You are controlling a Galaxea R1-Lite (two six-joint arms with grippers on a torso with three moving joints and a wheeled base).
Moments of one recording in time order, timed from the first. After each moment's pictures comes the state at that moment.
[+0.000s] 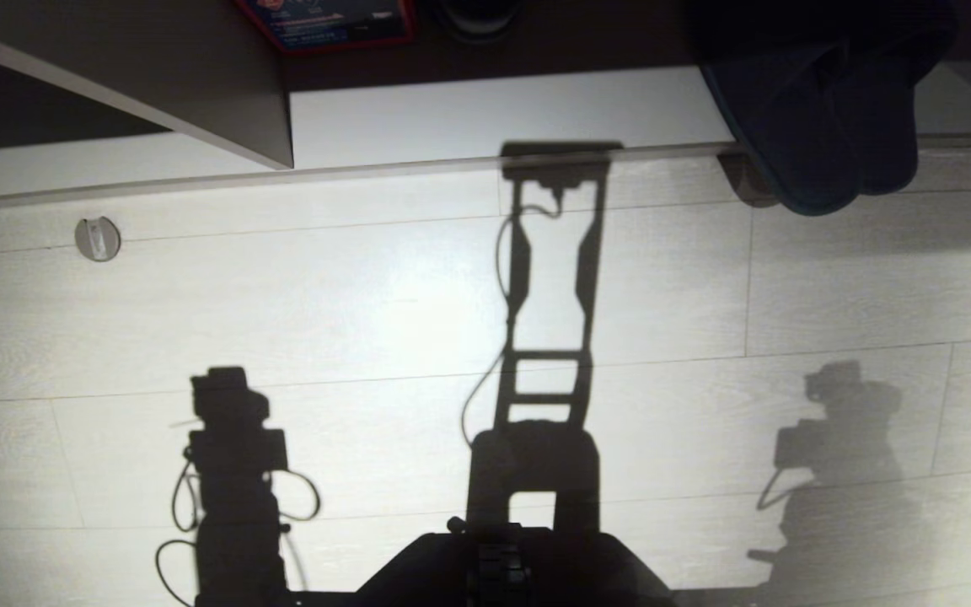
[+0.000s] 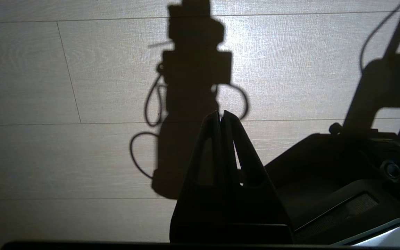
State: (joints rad) left arm -0.01 0.00 0.00 0.00 0.02 -0.06; right arm 0.02 0.00 0.00 0.00 0.01 -0.05
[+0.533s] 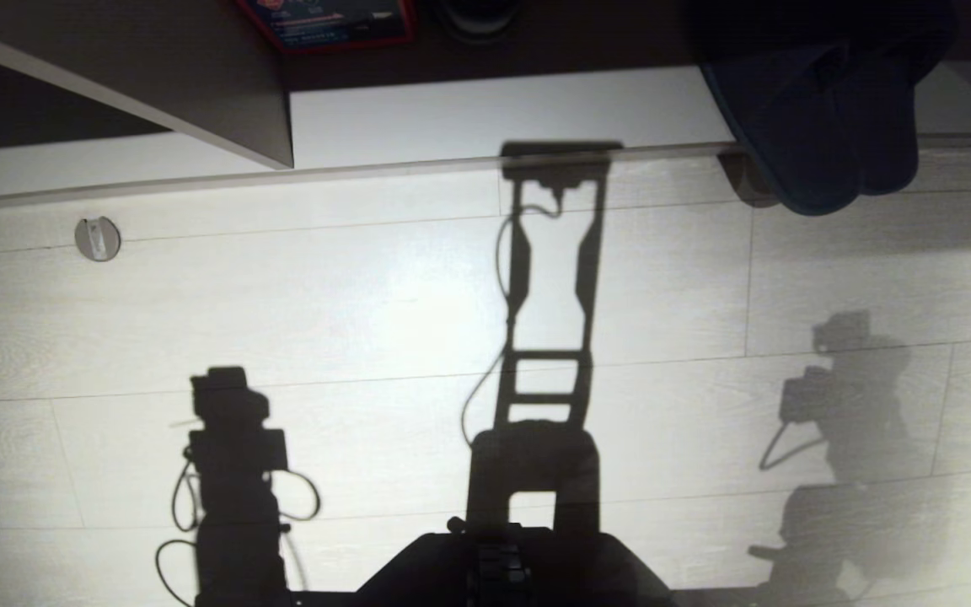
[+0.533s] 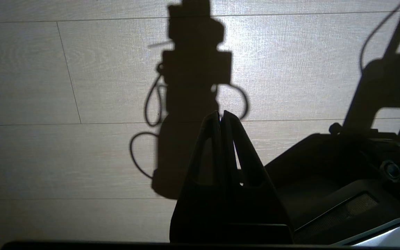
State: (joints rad) left arm -0.01 0.00 0.00 0.00 0.02 -0.06; right arm 0.01 0.24 -0.08 -0.26 0.02 -0.06
